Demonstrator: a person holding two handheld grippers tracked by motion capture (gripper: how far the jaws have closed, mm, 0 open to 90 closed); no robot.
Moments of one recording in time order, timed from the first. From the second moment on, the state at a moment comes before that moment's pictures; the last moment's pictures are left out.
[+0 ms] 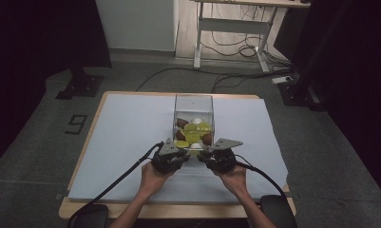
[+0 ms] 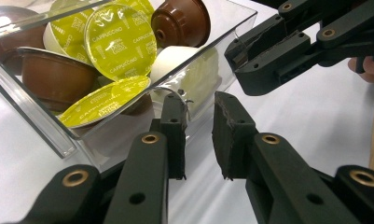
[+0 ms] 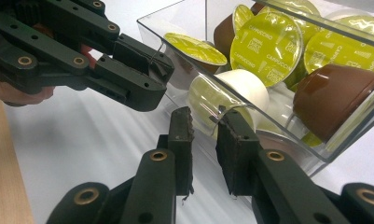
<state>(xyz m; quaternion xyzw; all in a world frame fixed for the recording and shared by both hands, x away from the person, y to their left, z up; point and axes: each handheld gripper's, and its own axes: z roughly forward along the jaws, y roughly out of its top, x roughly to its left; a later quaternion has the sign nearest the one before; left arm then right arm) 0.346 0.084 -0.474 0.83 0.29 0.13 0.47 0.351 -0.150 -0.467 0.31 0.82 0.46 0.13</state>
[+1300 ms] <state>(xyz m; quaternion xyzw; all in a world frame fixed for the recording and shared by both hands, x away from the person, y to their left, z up) 0.315 0.080 -0.479 0.83 0.28 0.11 0.48 0.318 -0.154 -0.470 0.30 0.83 0.46 0.12</state>
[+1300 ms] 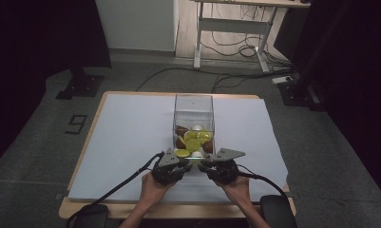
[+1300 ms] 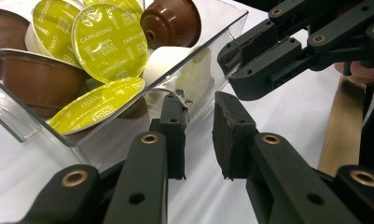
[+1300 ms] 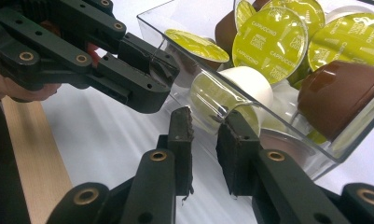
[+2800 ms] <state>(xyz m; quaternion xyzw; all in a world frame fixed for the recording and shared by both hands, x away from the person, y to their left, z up) 0.297 0.094 -0.477 0.84 0.26 0.11 0.46 0.305 -0.169 -0.467 0.29 0.84 0.44 0.12</state>
